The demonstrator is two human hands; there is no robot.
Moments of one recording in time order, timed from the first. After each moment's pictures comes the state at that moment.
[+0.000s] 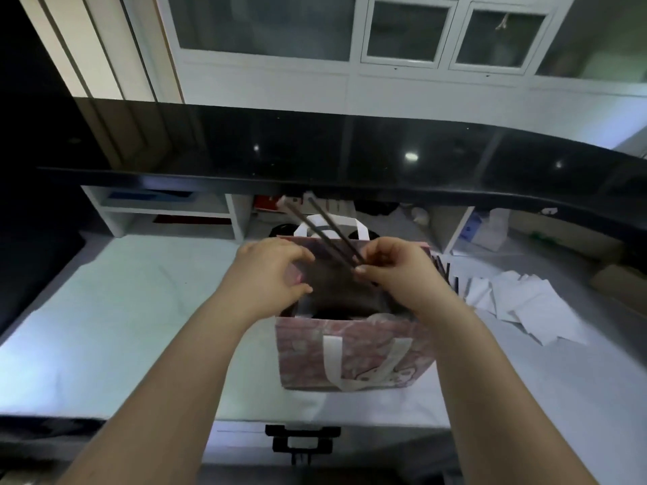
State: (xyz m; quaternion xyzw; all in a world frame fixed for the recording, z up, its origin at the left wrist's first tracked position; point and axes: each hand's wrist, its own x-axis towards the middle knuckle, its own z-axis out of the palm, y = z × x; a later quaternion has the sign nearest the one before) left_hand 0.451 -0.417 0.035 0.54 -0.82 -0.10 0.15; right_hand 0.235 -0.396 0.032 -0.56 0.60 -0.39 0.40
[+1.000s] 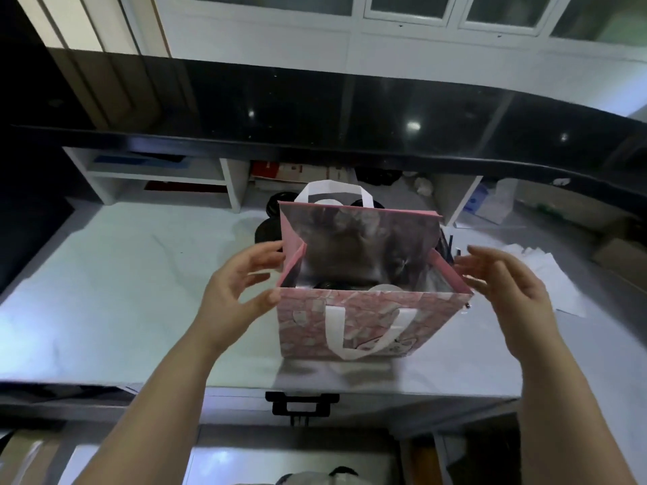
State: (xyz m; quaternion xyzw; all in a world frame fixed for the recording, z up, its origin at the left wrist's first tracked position) left_hand 0.490 -0.379 -0.043 0.41 -0.64 -0.46 0.46; right_hand 0.124 -0.330 -0.028 -0.49 0.56 -0.57 0.35
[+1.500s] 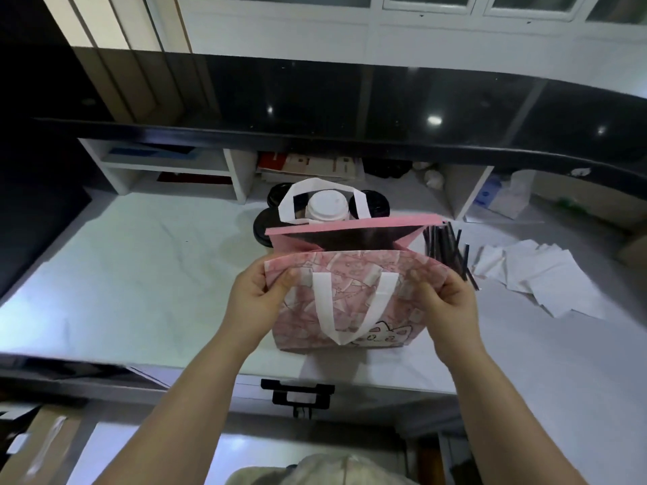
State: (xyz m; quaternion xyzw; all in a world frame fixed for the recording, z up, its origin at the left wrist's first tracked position) left_hand 0.432 -0.362 -0.062 0.48 -0.53 -0.47 0.52; right_hand 0.182 -0.338 -0.069 -0.41 0.57 -0.59 0.40
